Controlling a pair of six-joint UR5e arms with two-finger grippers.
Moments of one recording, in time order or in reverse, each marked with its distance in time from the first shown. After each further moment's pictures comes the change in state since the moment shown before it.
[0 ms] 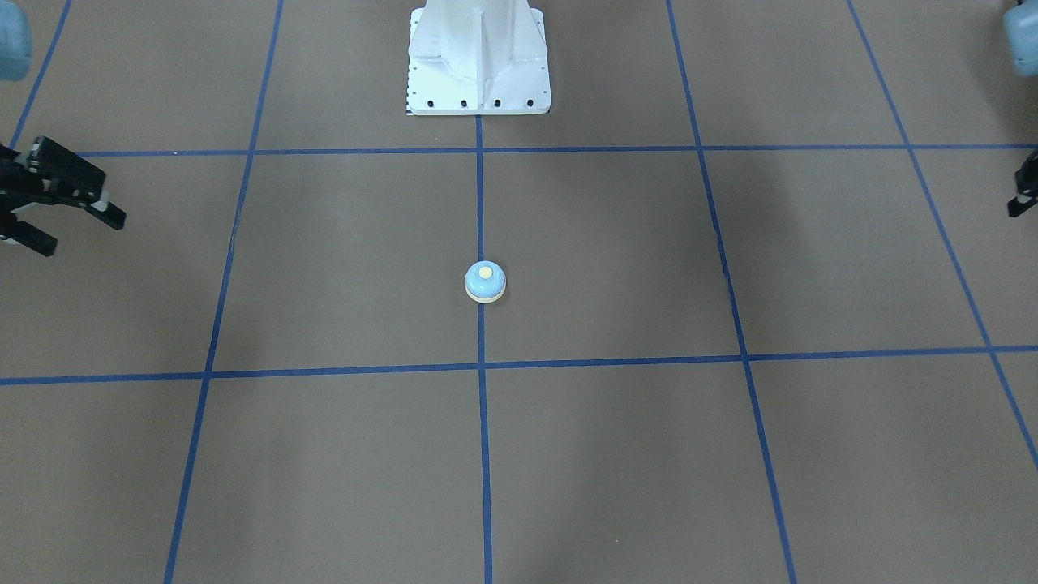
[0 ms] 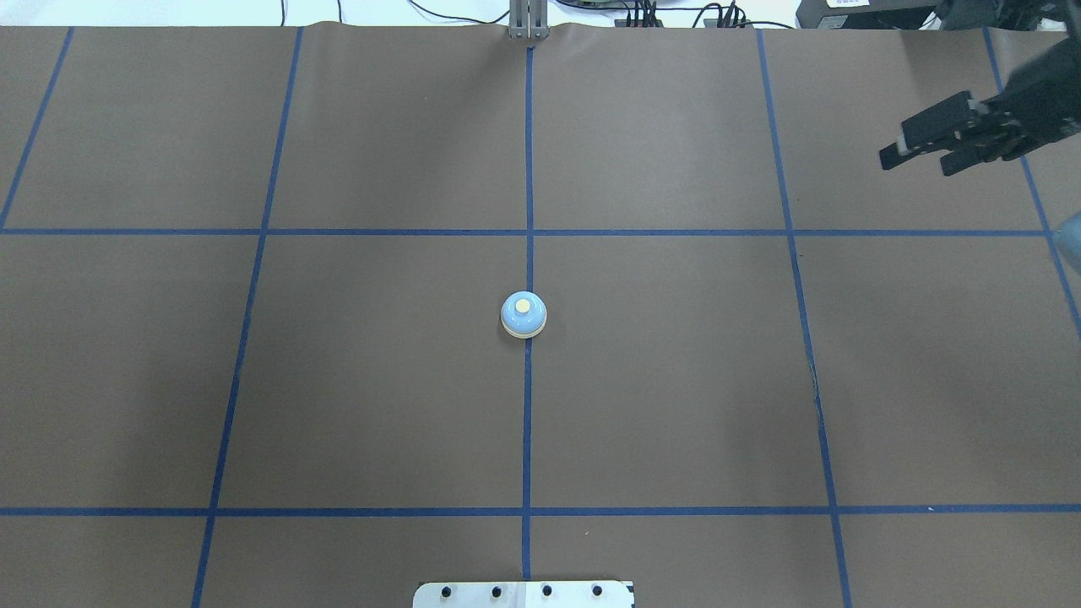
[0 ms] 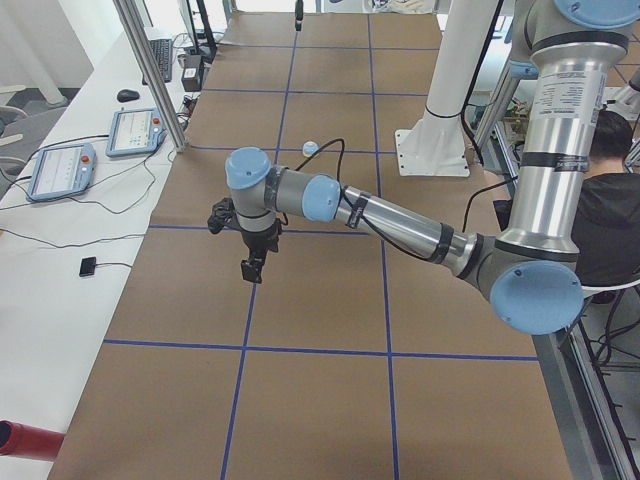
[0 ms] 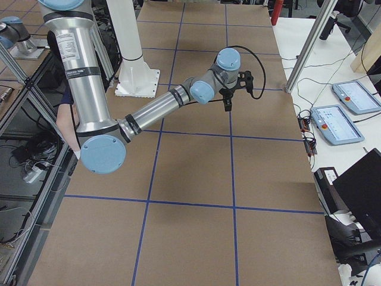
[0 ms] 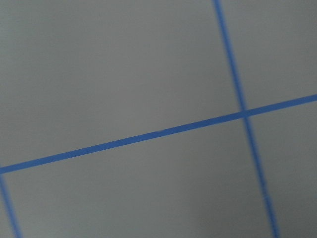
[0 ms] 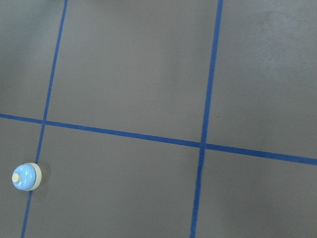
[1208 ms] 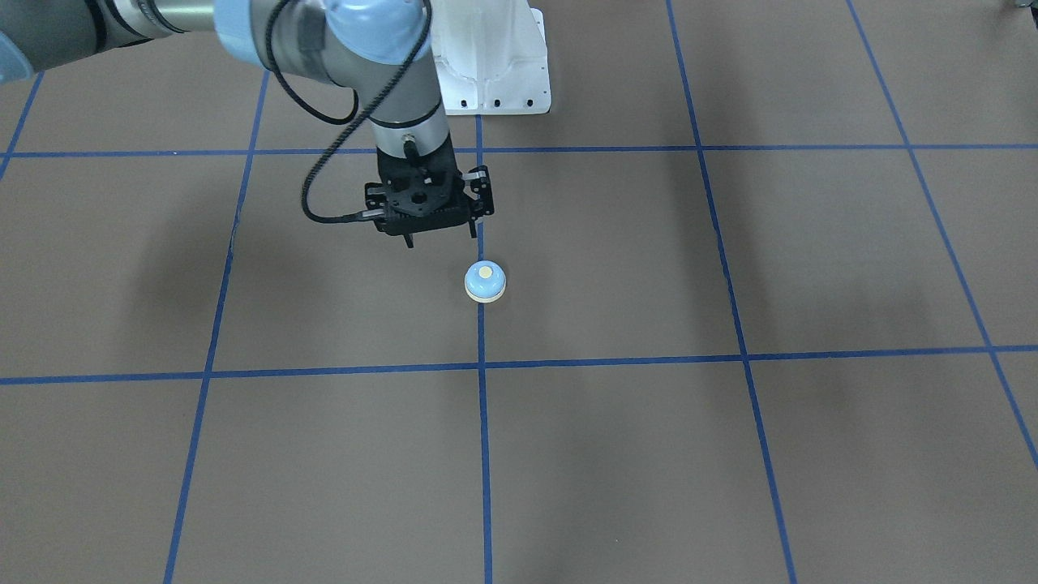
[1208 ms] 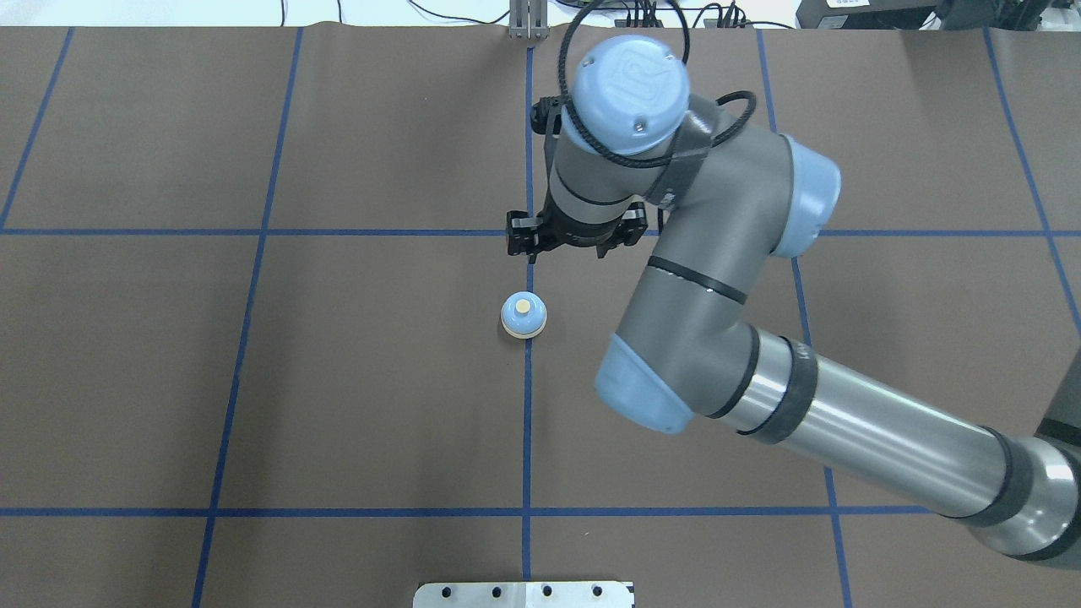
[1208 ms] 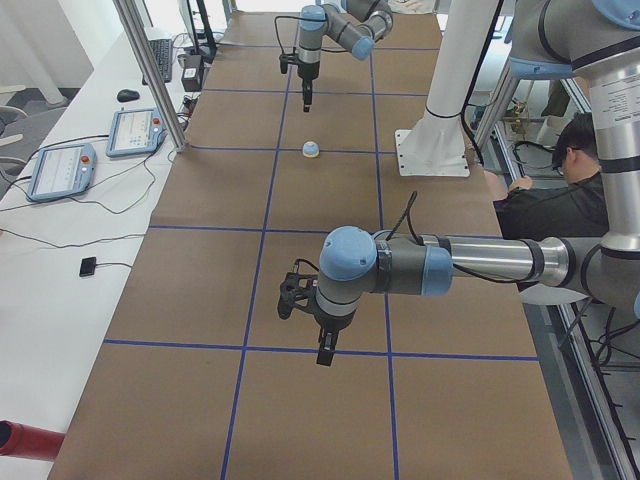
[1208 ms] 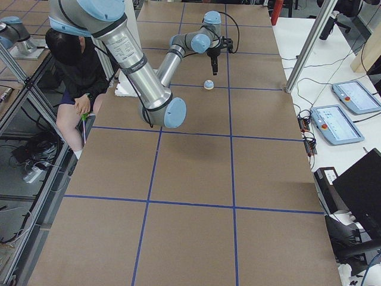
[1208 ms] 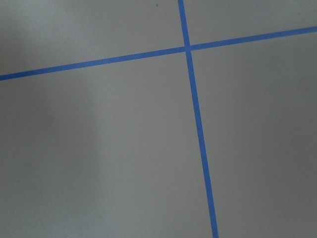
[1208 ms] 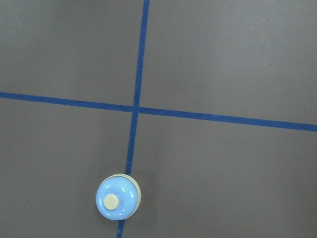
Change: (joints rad) left arm -0.203 0.366 -0.072 -0.187 -0.008 0.052; right arm -0.564 0.591 -0.275 -0.316 -0.540 0.310
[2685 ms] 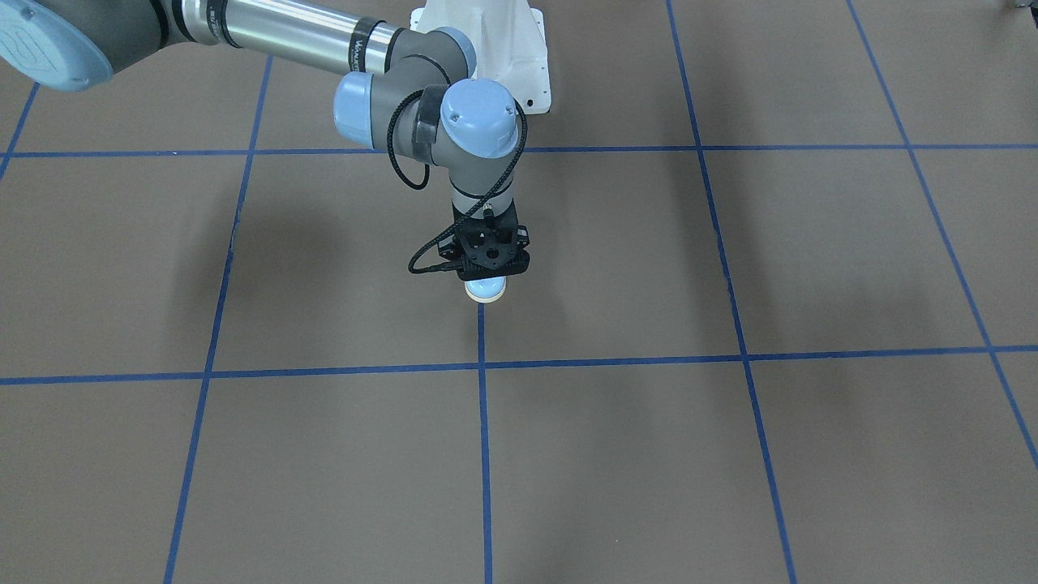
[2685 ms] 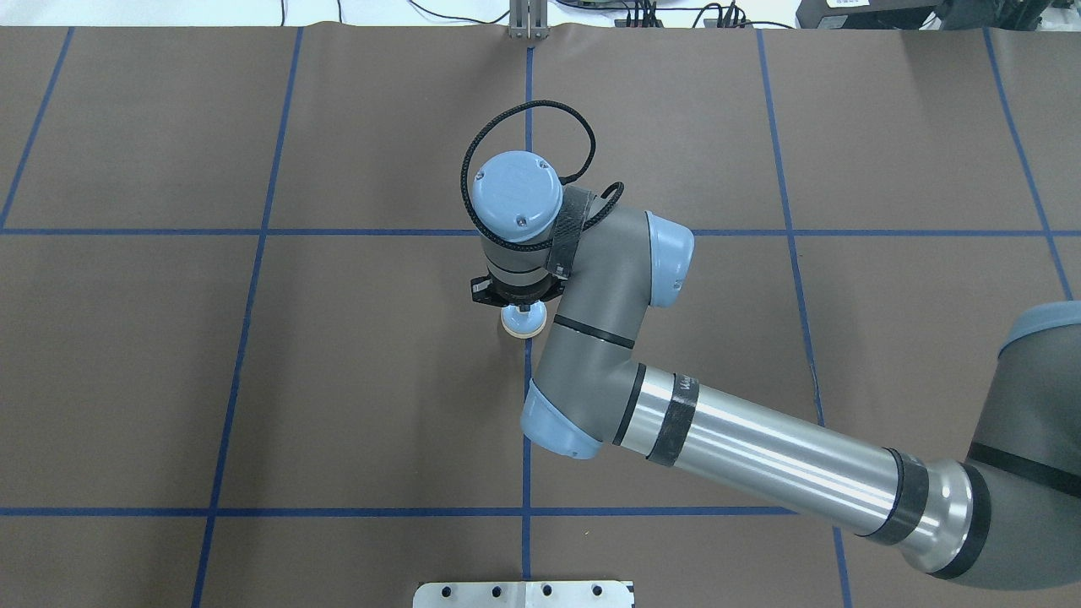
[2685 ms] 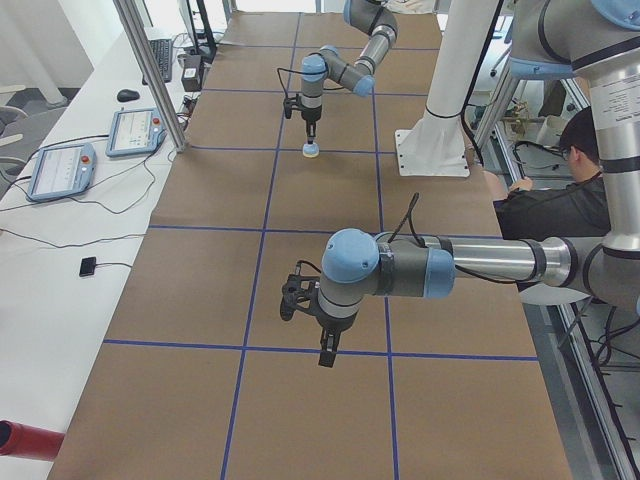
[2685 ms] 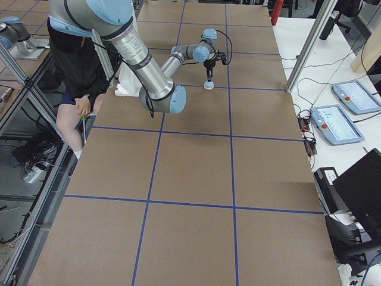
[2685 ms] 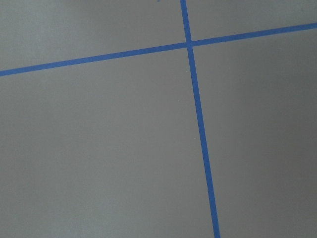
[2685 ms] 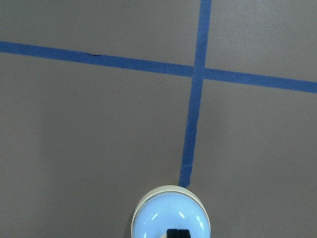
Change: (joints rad) left arm 0.002 0.008 0.001 -0.006 -0.001 -0.001; right arm -0.096 0.067 -0.284 0.163 -0.055 0.033
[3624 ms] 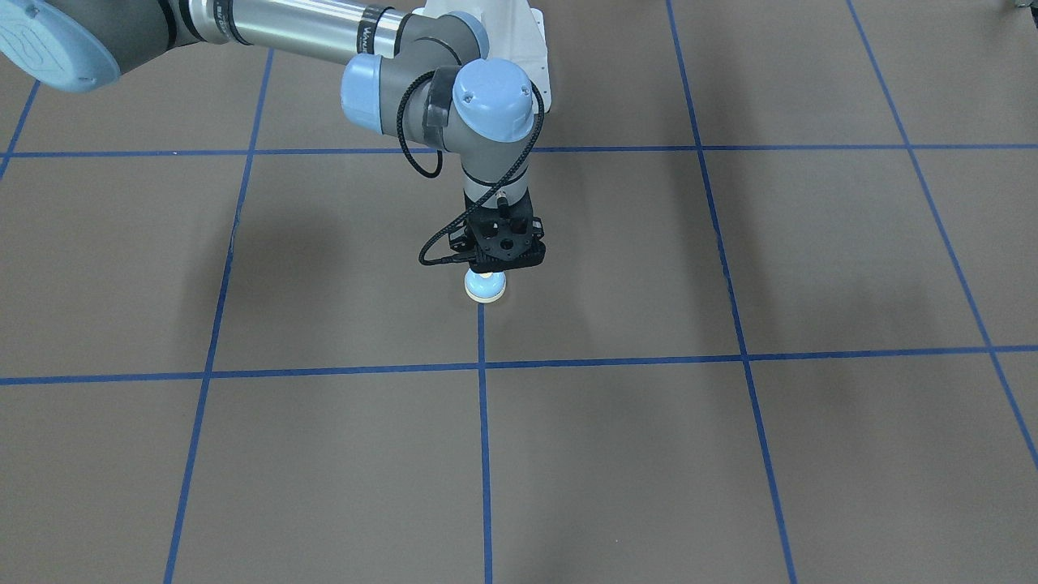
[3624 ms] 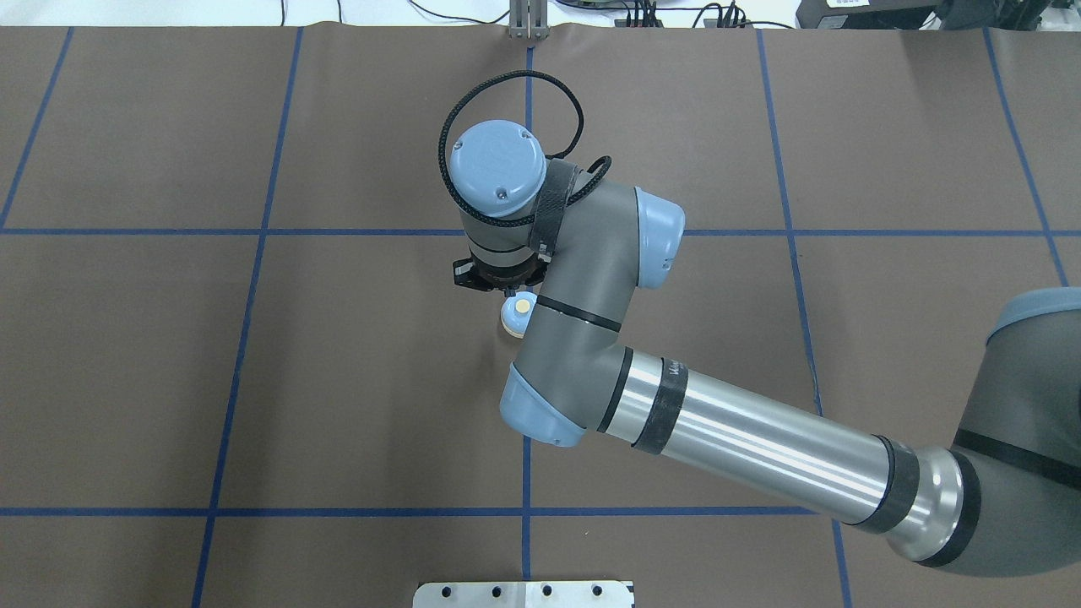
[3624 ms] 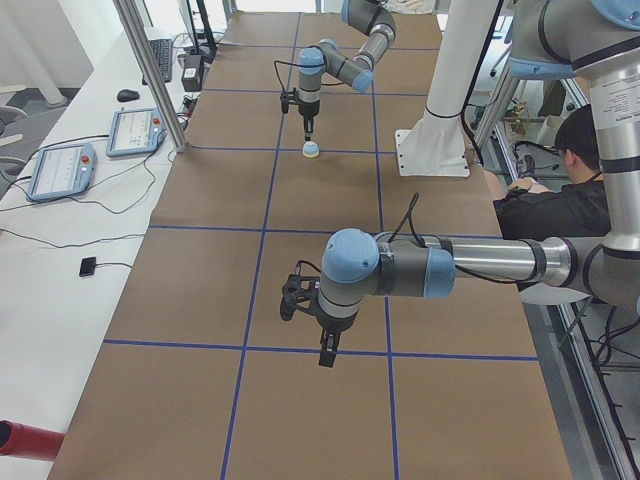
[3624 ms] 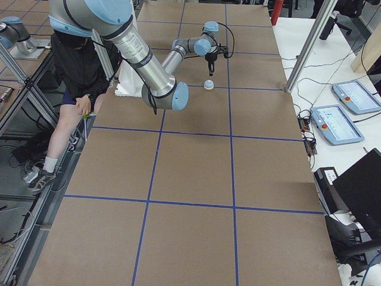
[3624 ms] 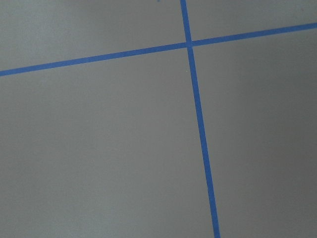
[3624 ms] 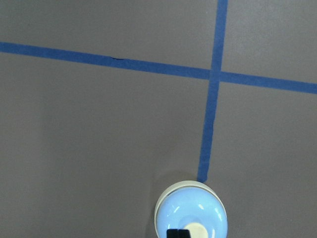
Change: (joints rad) left arm 0.000 0.000 0.001 0.000 0.000 0.000; right arm 0.029 0.044 0.030 -0.053 0.013 -0.004
